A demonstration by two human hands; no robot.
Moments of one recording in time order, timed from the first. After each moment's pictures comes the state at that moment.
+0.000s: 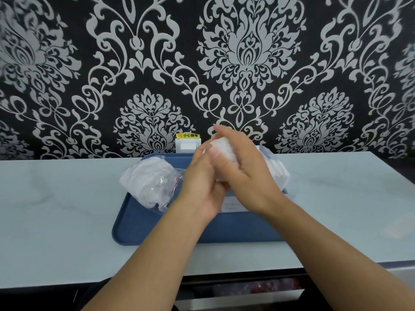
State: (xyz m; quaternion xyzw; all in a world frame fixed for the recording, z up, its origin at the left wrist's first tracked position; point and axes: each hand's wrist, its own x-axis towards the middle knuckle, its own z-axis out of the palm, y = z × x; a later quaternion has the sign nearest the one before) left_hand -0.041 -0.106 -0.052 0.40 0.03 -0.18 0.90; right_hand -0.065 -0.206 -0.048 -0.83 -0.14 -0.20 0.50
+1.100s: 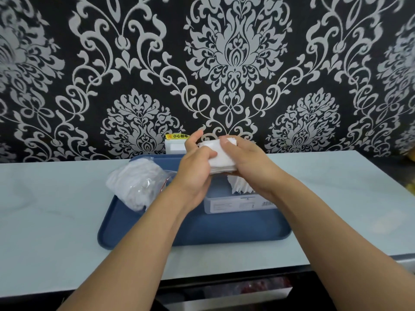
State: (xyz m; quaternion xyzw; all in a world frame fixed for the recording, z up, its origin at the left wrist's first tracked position) left_hand -0.026 -0.113 -0.045 0.57 -0.04 -0.11 0.81; right_hand -0.037 -0.241 -0.041 -0.74 0.00 0.02 0.67
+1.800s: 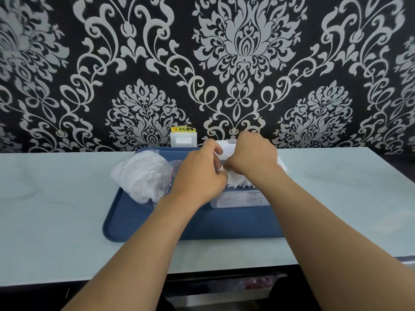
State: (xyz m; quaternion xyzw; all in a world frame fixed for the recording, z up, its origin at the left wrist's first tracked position) left_hand -0.021 -0.094 -0.078 0.92 -0.18 0.08 0.35; right_hand -0.001 -0.226 -0.049 -0.98 0.14 -0.08 0.10
